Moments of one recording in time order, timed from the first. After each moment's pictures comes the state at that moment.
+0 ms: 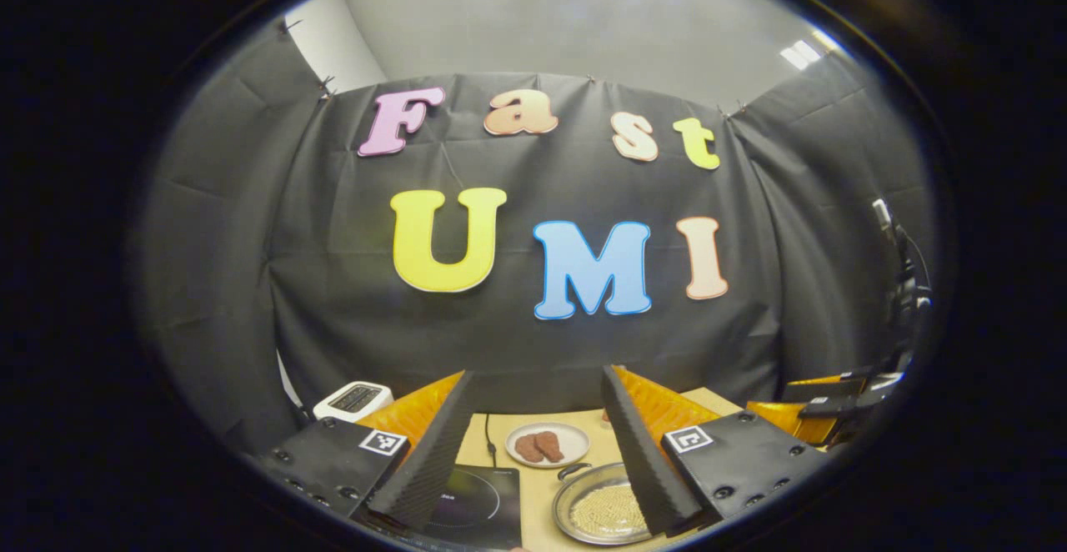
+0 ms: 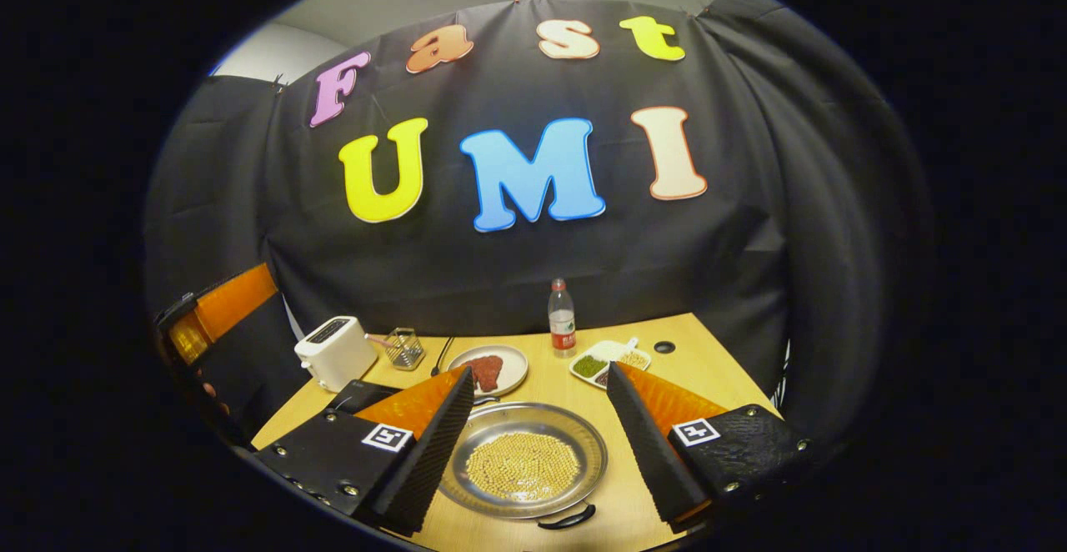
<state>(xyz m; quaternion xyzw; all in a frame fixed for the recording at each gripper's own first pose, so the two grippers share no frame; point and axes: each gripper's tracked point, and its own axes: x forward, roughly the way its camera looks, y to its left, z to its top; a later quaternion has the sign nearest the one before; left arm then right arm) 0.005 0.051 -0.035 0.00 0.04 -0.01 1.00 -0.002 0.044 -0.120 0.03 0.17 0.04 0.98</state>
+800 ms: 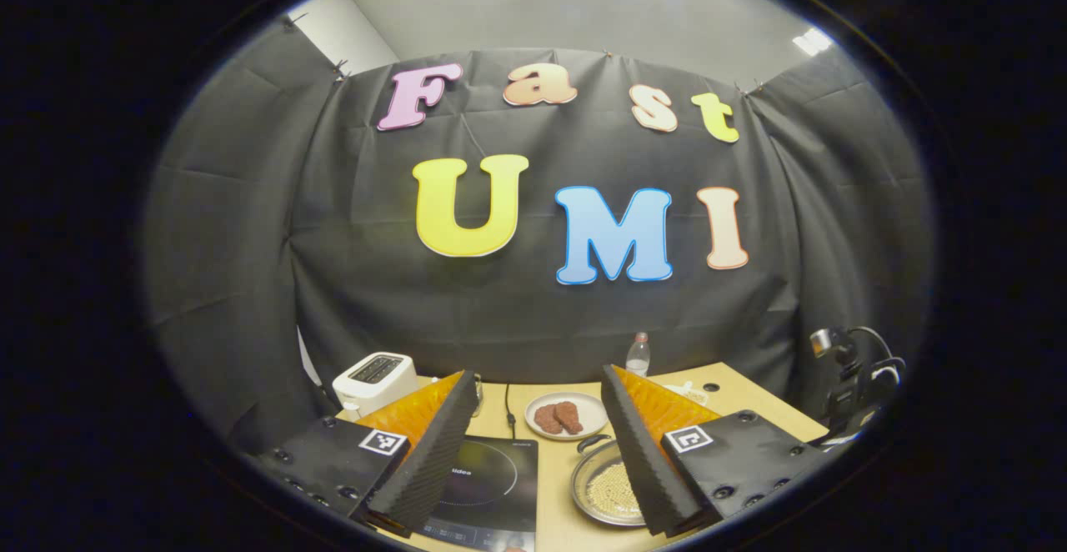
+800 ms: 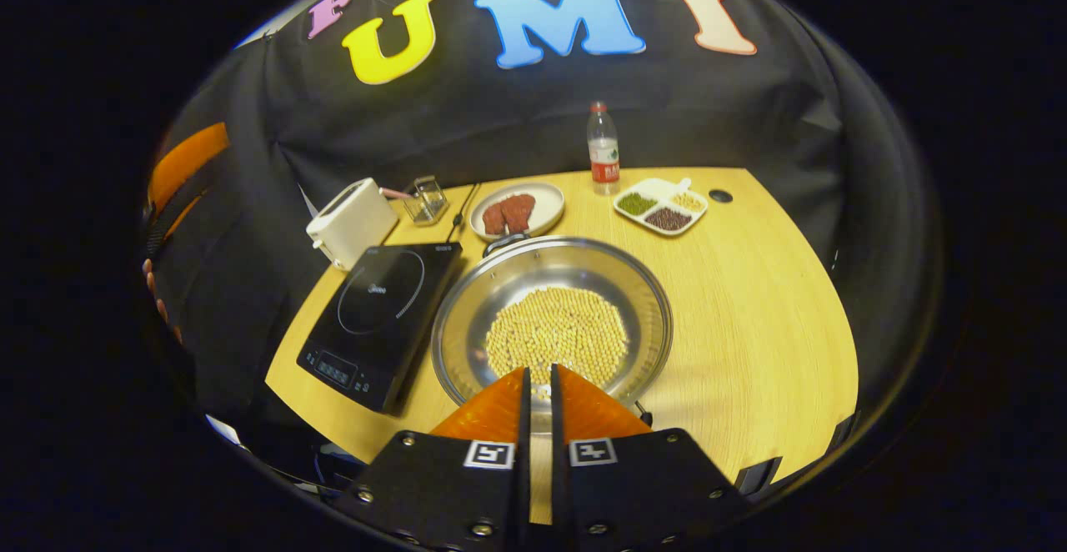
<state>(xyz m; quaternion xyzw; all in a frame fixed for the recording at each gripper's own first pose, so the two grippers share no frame) -0.013 0.074 -0.076 0.00 0.09 0.03 1.00 -0.048 0.063 -0.294 0.03 0.43 0.08 0.90</state>
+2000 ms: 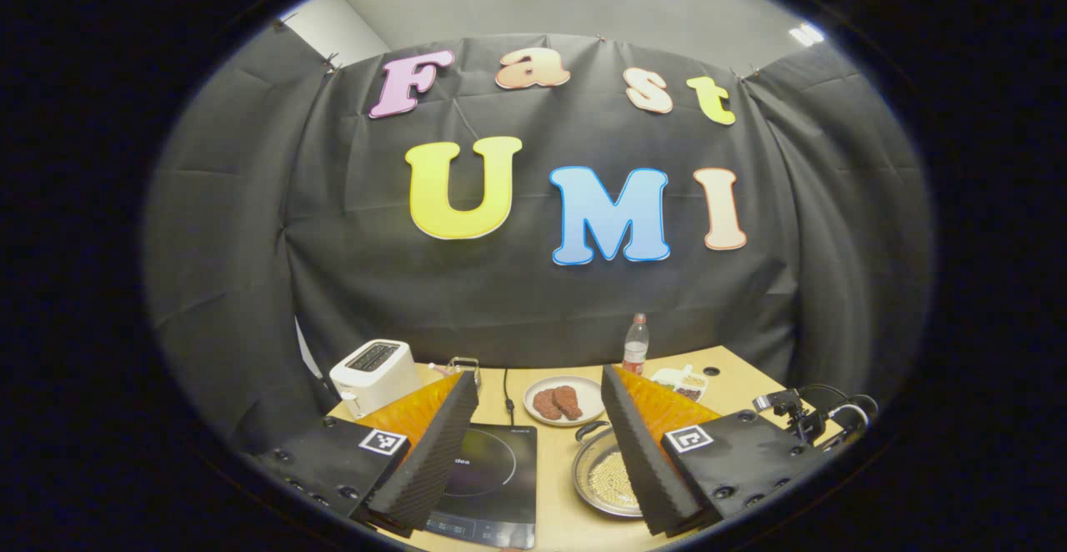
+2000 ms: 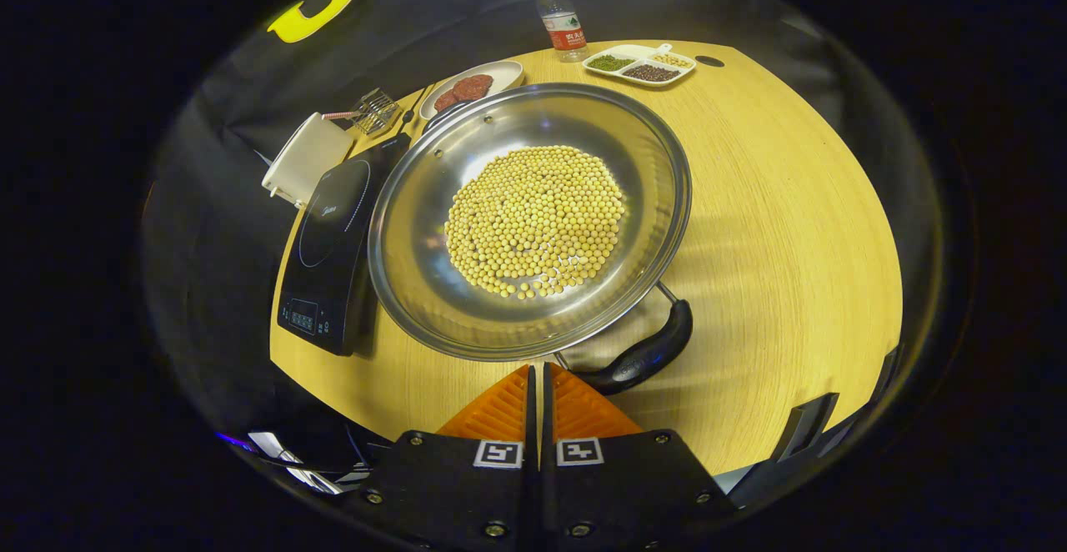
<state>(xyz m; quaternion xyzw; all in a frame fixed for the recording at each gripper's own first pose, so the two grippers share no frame) -0.009 0.059 -0.093 0.01 0.12 0.02 0.99 -0.091 0.056 -0.371 0.08 0.58 0.08 0.81</state>
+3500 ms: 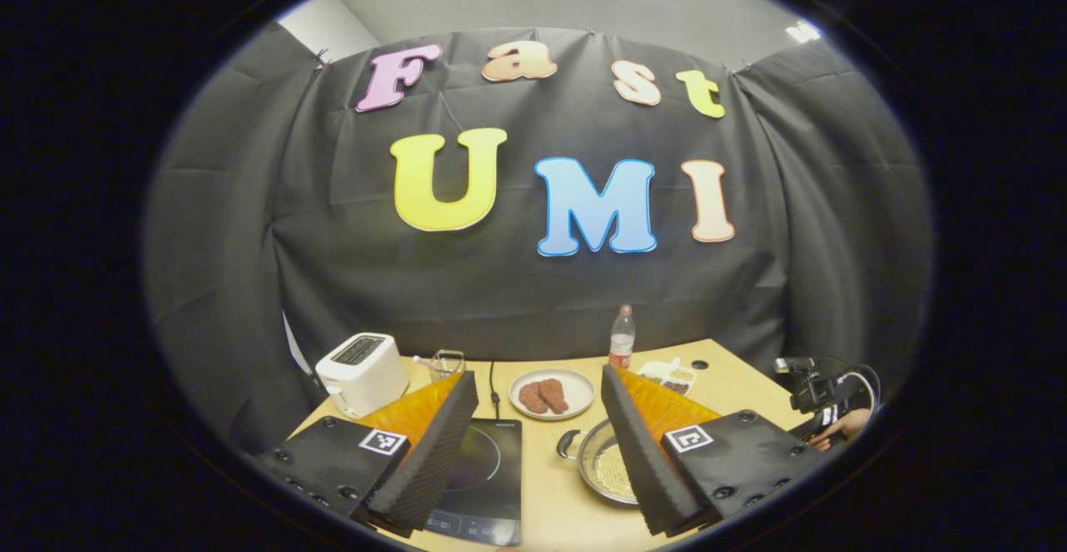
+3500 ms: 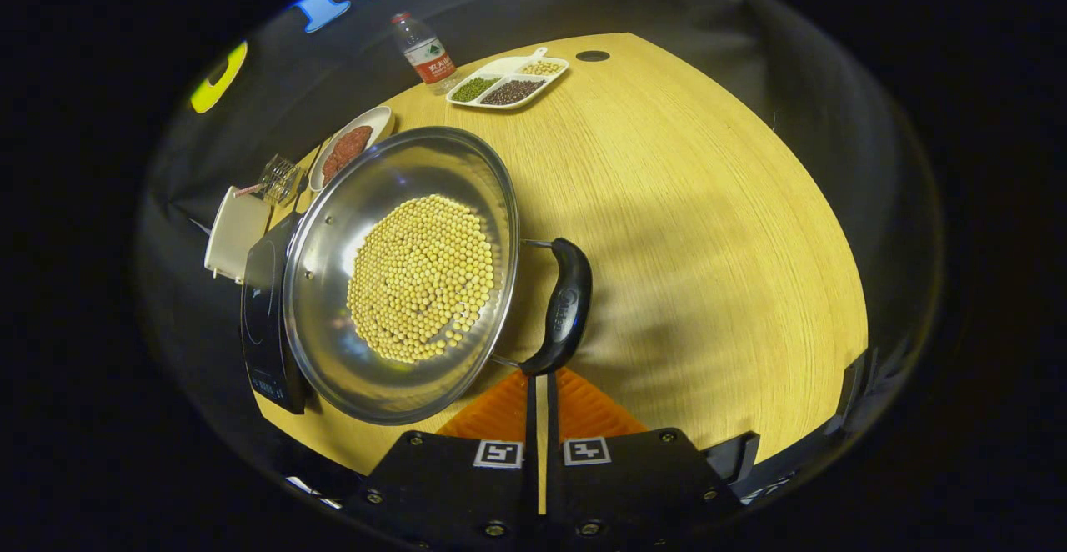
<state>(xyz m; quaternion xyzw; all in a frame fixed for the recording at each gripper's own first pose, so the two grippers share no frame) -0.007 0.038 -0.105 0.01 0.13 0.00 0.99 -0.032 -0.061 -0.379 0.12 0.57 -0.04 0.81</state>
